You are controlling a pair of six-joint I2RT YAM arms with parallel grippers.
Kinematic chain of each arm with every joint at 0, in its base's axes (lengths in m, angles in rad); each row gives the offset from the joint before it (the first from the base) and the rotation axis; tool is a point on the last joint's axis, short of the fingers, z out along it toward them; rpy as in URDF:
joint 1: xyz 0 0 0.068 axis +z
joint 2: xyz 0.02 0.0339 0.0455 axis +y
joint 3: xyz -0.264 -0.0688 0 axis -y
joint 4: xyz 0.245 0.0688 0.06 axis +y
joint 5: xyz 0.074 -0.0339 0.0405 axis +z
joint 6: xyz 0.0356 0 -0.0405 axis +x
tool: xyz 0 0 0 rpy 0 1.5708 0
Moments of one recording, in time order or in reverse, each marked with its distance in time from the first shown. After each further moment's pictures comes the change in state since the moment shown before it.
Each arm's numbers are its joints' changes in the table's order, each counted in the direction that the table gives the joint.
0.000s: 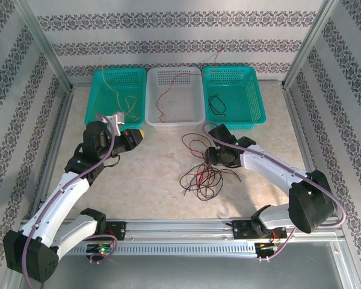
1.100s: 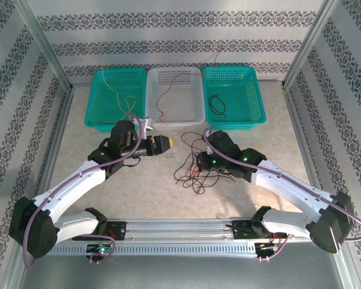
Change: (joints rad) left arm -0.268 0.244 0.056 -0.111 -0.055 0.005; right arm 0.209 -0.228 0.039 -0.077 0.129 0.026
